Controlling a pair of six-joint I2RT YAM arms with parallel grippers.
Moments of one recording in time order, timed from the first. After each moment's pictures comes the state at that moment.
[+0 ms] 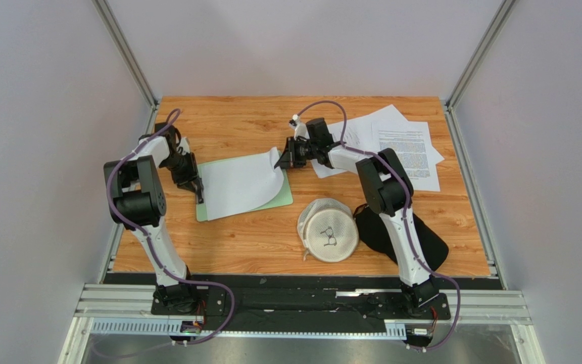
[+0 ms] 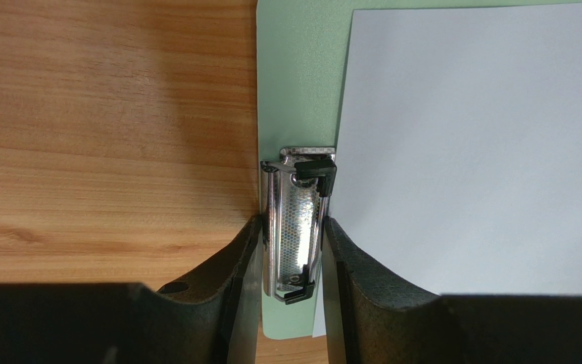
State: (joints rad) left arm 0.19 1.97 1.37 -0.79 0.23 -0.12; right arm 0.48 2.41 1.72 0.06 -0.71 0.49
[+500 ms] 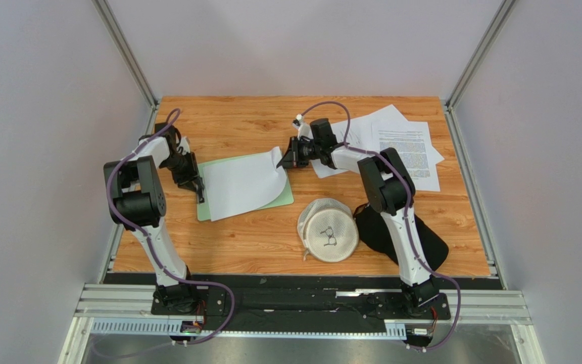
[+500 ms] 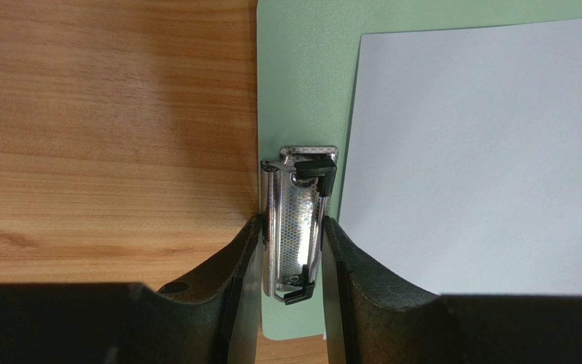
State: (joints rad) left arm 0.19 1.96 1.36 -0.77 0.24 -0.13; right arm 0.46 2.41 1.68 0.11 -0.75 0.50
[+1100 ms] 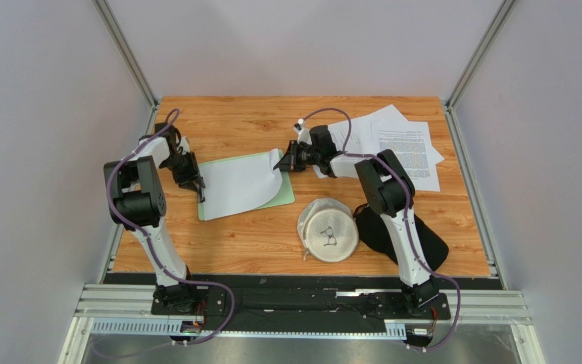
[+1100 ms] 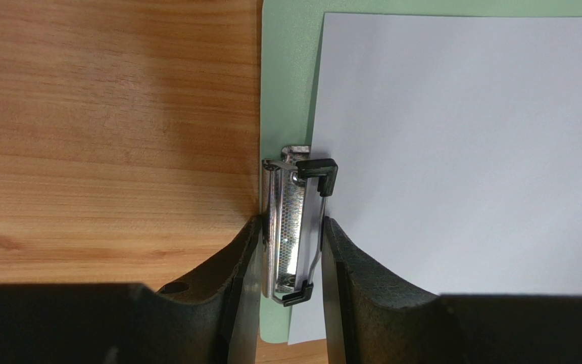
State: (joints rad) left arm 0.19 1.96 1.35 -0.76 0.26 -0.16; right arm 0.49 2.40 1.57 0.32 -0.71 0.65
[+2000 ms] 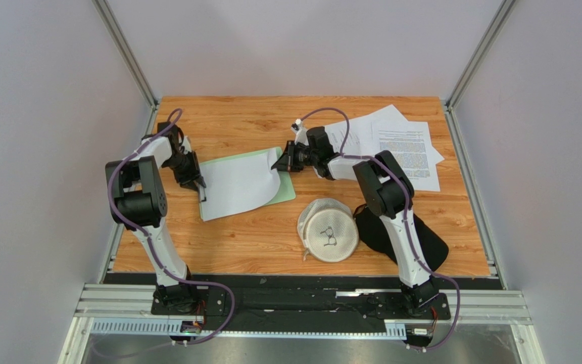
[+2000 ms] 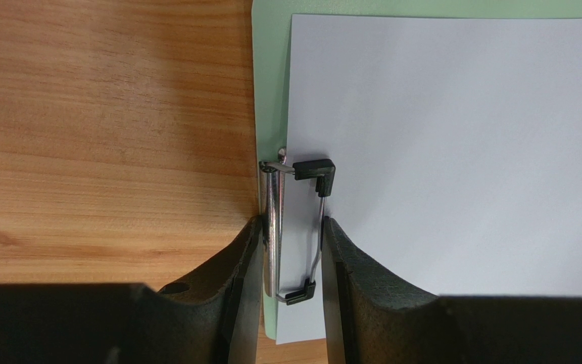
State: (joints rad) left arm 0.17 1.96 1.35 -0.76 0.23 -0.17; right arm 0.51 2.37 1.53 0.38 -0.64 0.64
